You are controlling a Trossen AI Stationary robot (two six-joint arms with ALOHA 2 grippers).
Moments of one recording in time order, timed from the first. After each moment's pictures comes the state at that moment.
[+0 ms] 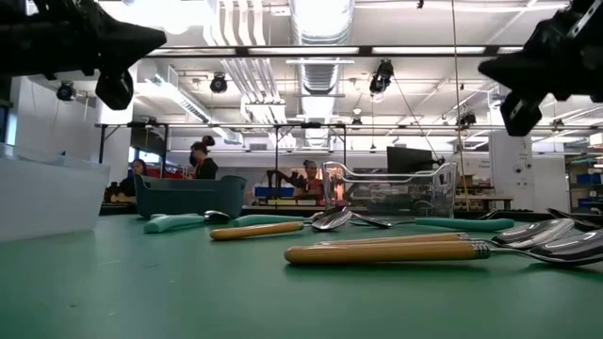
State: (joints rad) left arm -0.23 0.44 0.02 0.69 -0.40 -0.31; right arm 0.17 0.16 0.01 0.23 0.20 0.47
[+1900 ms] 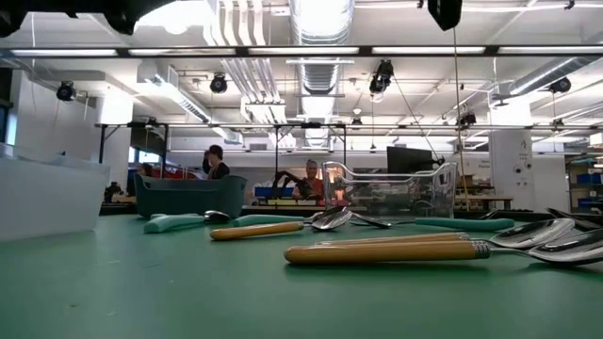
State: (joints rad) left arm -0.23 0.52 0.35 0.45 -0.49 0.33; right arm 0.17 1.09 1.03 -0.27 0.34 0.51
